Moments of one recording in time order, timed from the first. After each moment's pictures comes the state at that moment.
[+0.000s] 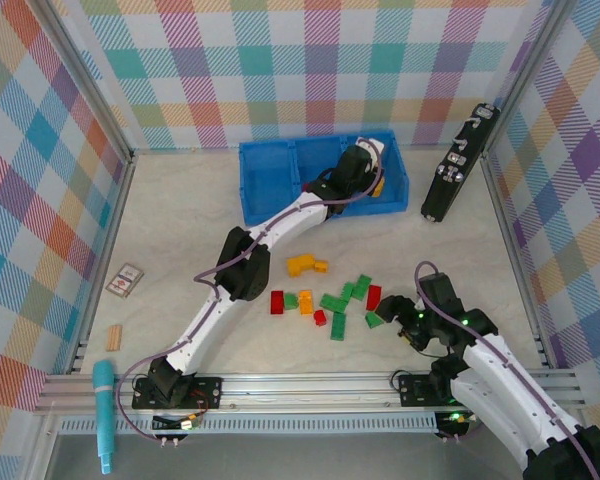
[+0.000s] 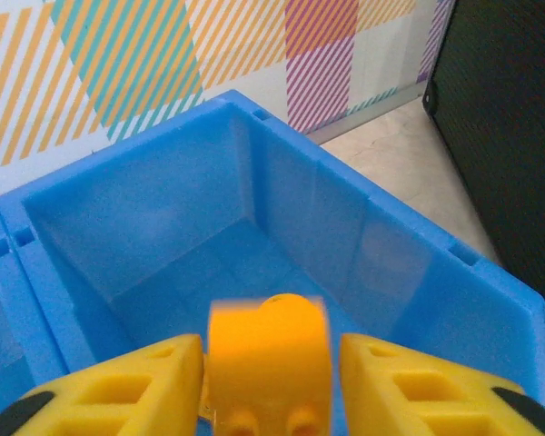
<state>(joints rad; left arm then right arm) -0.74 2.62 2.46 -0.22 -0.18 -0.03 0.39 0.65 0.37 -0.77 -0.32 1.02</state>
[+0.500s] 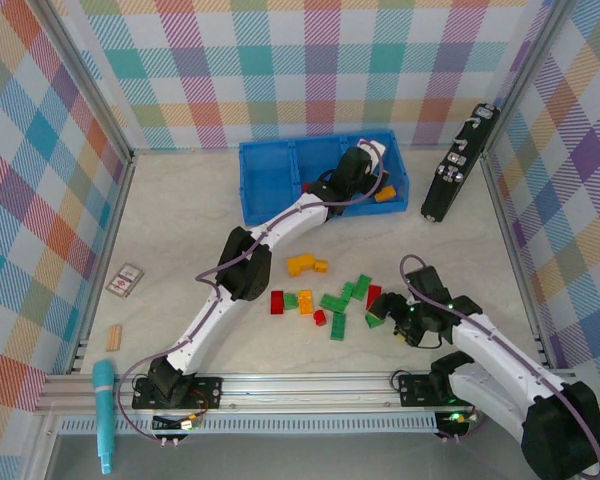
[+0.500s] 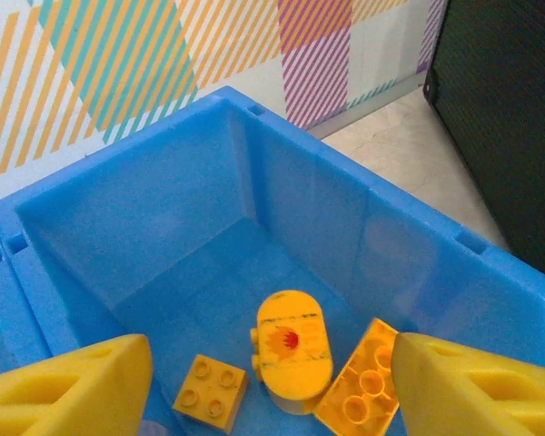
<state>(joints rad) -0.74 2.62 2.46 -0.21 -0.17 0.02 0.42 0.87 0.40 -0.66 -0.32 1.01</state>
